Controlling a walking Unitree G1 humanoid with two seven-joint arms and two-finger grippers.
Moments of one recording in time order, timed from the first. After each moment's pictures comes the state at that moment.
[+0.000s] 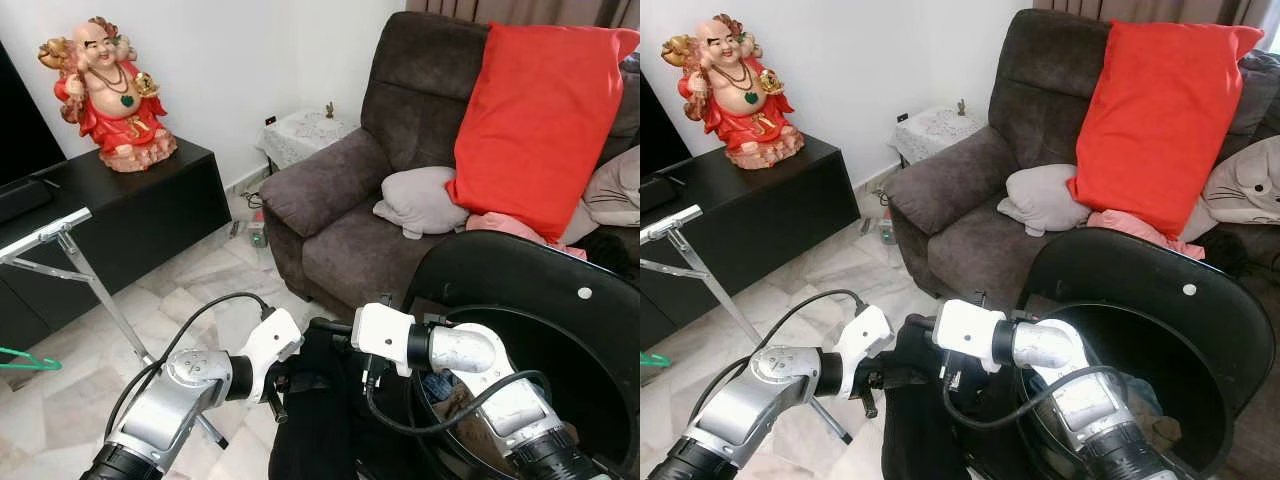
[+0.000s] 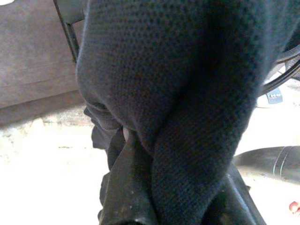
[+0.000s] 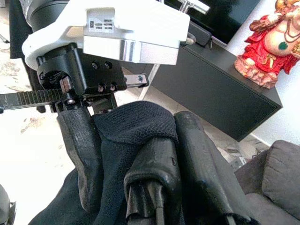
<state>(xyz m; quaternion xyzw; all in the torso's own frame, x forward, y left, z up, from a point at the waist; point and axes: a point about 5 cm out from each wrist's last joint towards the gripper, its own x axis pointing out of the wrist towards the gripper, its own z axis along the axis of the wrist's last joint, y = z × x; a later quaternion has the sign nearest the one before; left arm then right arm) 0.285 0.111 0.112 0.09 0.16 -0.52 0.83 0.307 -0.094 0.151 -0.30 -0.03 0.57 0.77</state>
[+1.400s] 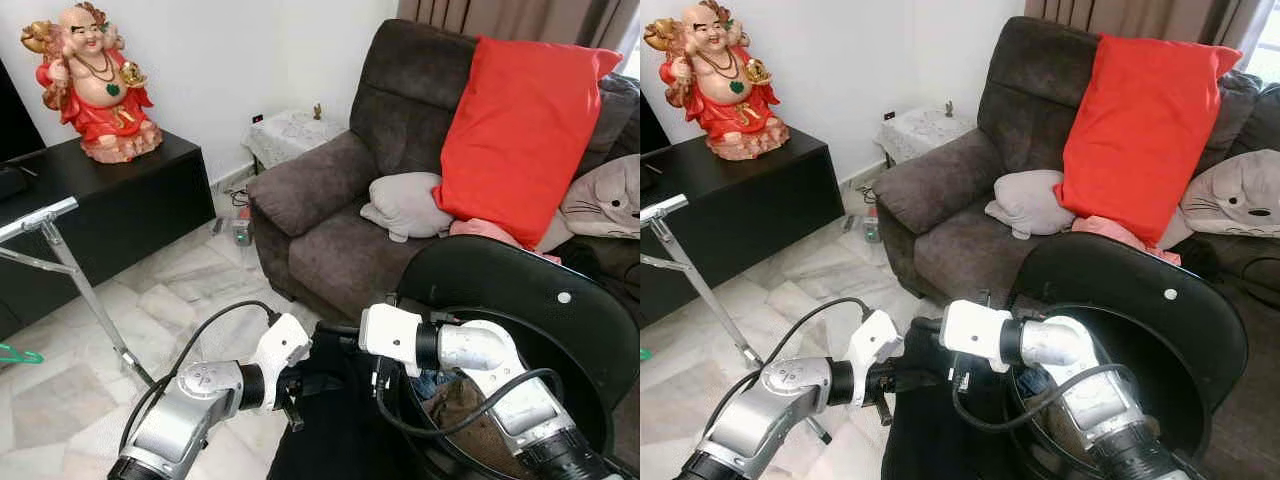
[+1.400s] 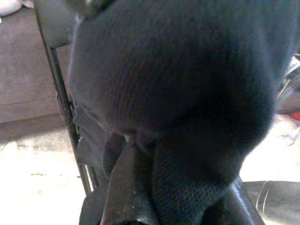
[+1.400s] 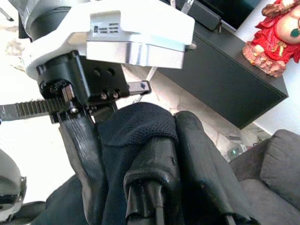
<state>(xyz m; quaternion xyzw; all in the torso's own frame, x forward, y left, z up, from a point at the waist) 0.279 0.094 0.107 0.04 0.14 -0.52 0.84 0.304 -0.100 0.153 -0.30 -0.02 0.58 0.76</state>
